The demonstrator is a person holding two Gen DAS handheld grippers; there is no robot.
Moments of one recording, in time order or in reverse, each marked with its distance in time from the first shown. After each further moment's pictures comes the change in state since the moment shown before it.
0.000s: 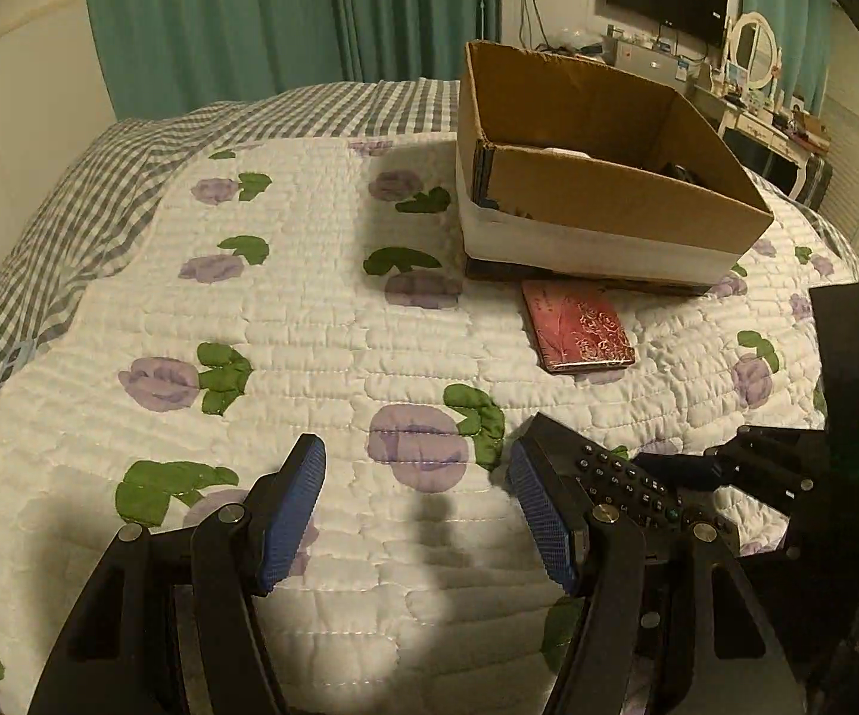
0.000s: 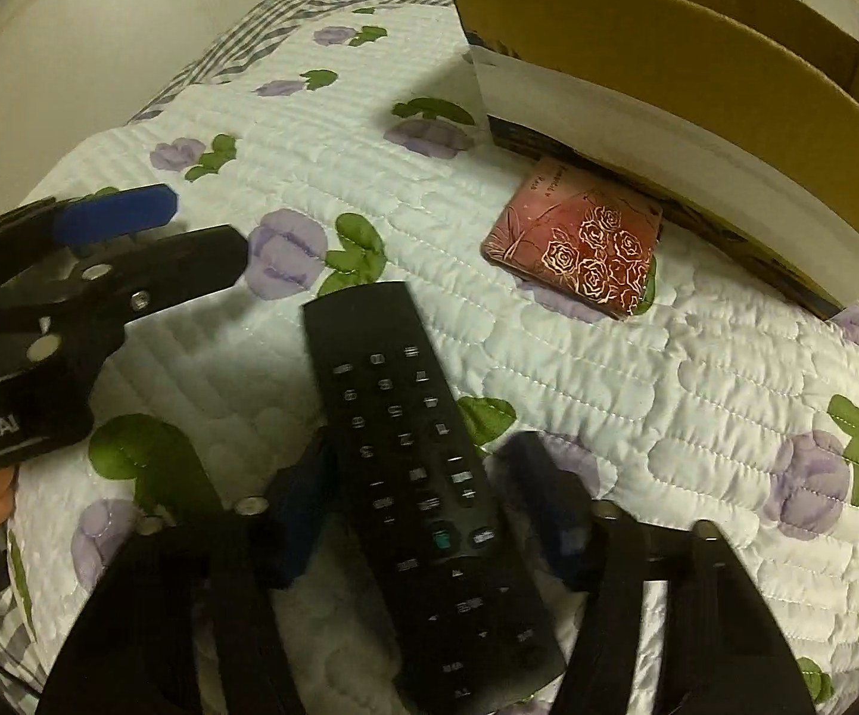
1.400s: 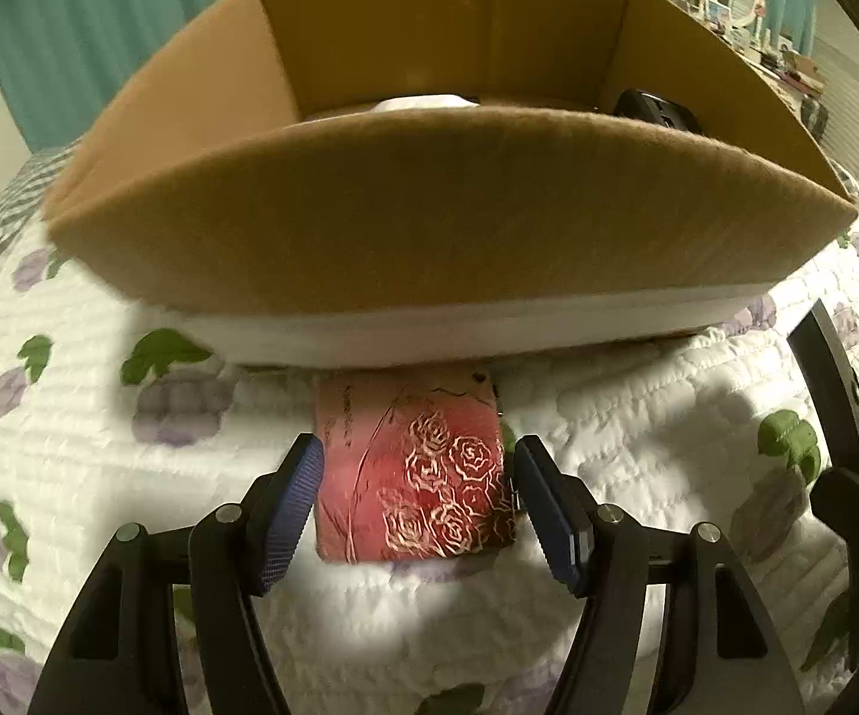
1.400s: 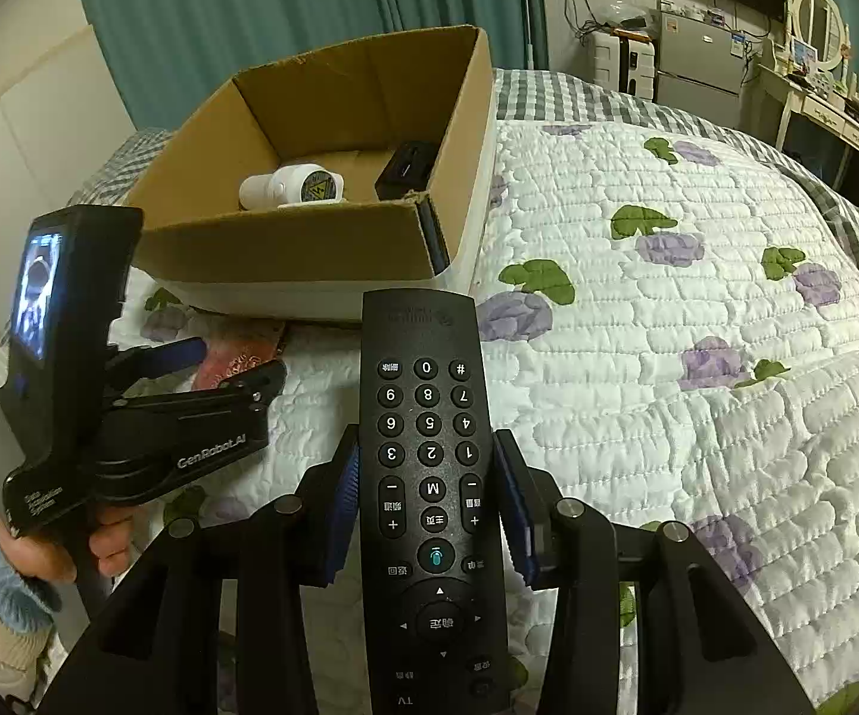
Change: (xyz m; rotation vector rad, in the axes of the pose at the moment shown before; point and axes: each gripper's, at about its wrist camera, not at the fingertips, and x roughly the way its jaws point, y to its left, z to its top) left arm 0.101 -0.112 0.063 0.089 0.096 0.016; right arm -0.088 -0.130 -0.015 0.370 -0.189 -0.248
